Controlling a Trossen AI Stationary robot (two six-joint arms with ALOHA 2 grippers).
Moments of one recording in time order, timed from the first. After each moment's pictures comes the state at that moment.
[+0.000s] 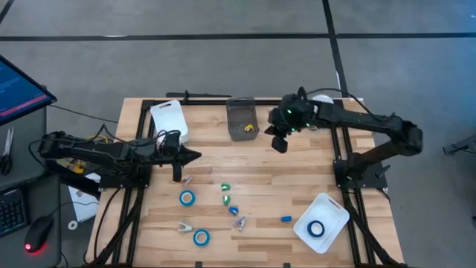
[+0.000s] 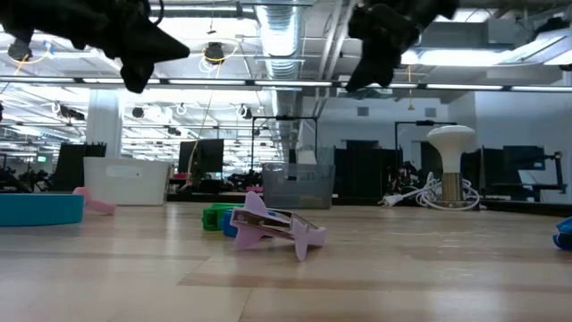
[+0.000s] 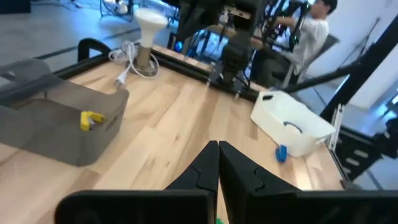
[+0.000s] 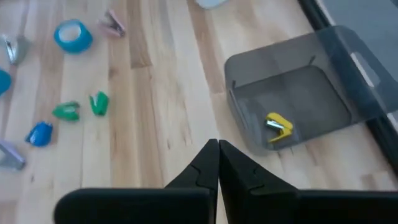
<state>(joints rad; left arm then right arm) -0.10 0.67 0.37 0.09 -0.26 -0.38 -0.31 1.34 1.12 -0.56 -0.12 -0.04</state>
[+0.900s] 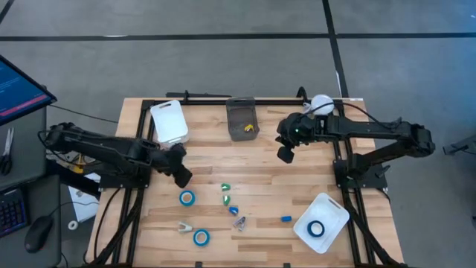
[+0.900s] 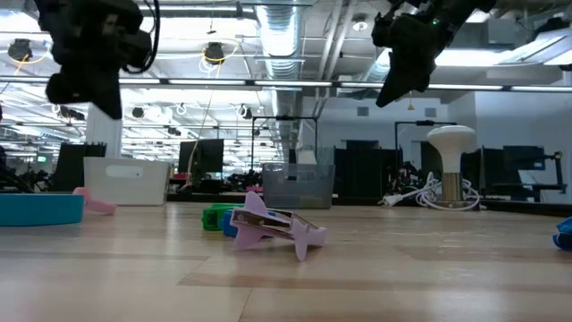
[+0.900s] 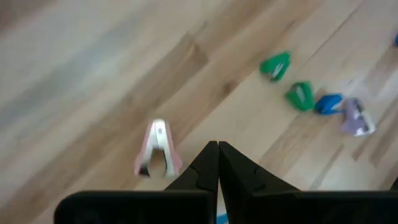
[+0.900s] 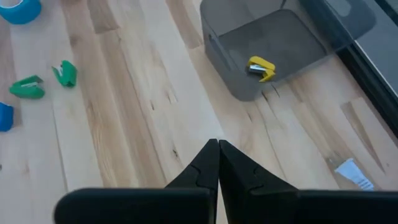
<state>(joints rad) -0.17 0.99 0.71 -0.81 -0.12 -1.04 -0.17 1.23 0.98 -0.64 0.14 0.14</state>
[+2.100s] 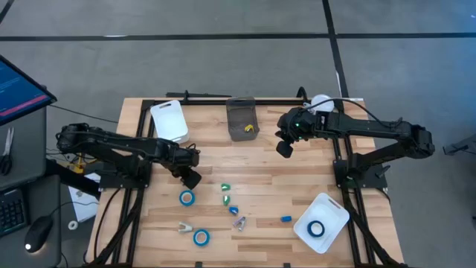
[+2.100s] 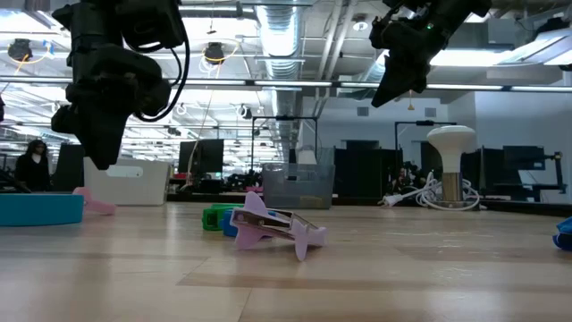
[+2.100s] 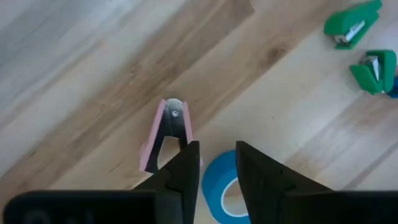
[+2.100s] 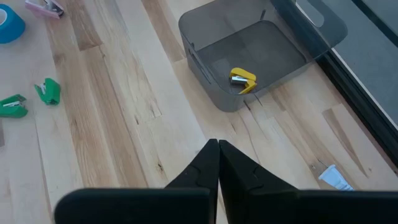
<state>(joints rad) -0.03 1.25 0.71 -0.77 0.09 -0.95 -0.24 1.23 0.98 -0.60 0.14 0.12</state>
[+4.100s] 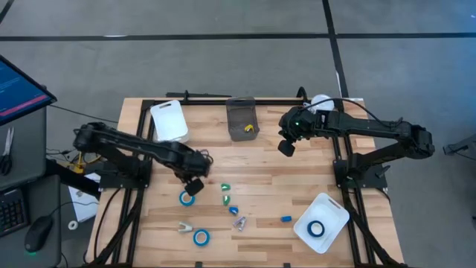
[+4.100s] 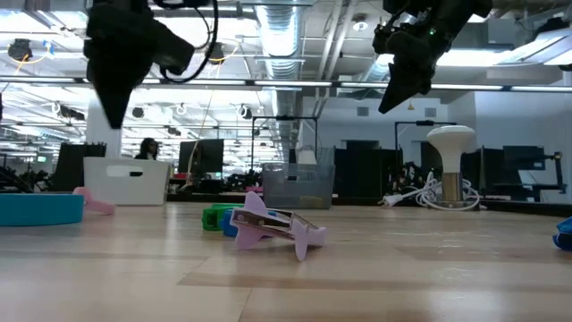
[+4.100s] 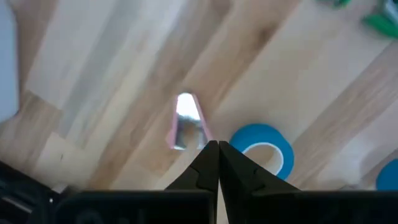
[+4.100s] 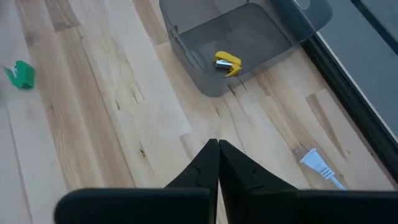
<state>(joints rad) -0.17 1.50 1.10 -1.17 -0.07 -0.77 -0.26 1.23 0.98 -0.65 0.17 0.09</state>
